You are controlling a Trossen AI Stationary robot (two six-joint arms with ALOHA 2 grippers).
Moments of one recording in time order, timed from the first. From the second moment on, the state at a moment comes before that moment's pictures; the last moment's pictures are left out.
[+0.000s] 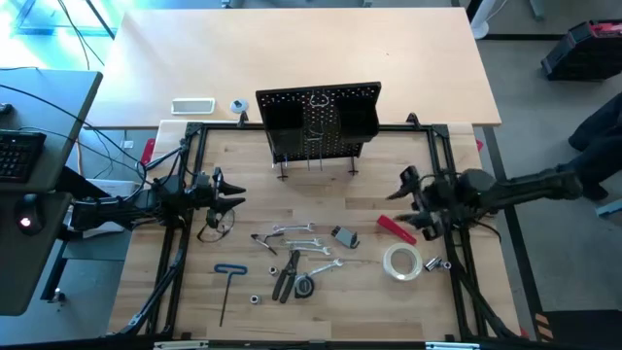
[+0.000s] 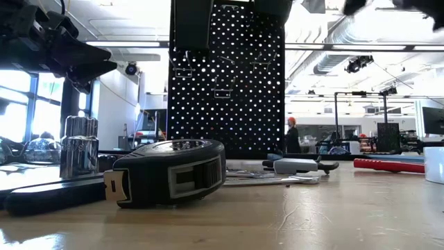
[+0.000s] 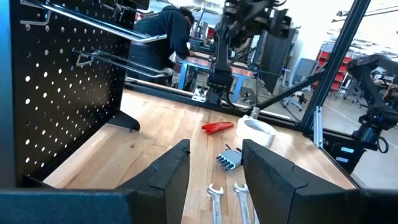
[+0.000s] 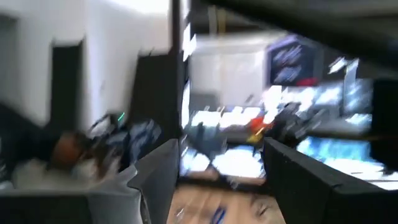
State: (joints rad) left arm 0.11 0.01 0.01 0.01 0.01 -0.21; right arm 0.16 0.64 0.39 0.51 -0.16 0.02
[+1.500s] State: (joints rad) left arm 0.11 0.01 0.01 0.01 -0.01 -0.21; right arm 0.35 1.67 0.75 -0.08 0.41 0.44
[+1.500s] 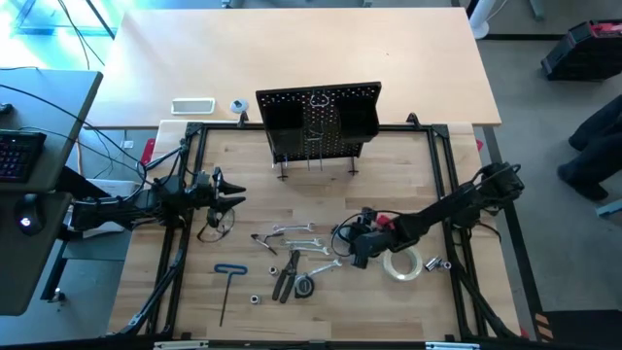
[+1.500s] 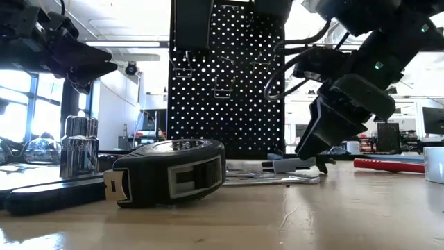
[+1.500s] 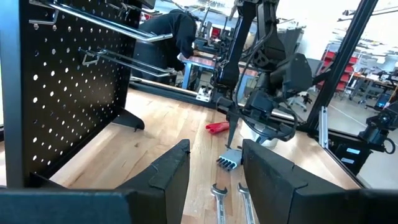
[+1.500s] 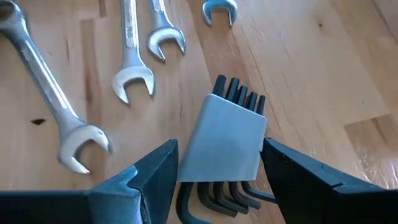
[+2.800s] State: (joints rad) left arm 0.11 0.02 0.01 0.01 -0.01 -0.21; right arm 0.36 1.71 0.87 0.06 0.18 0.16
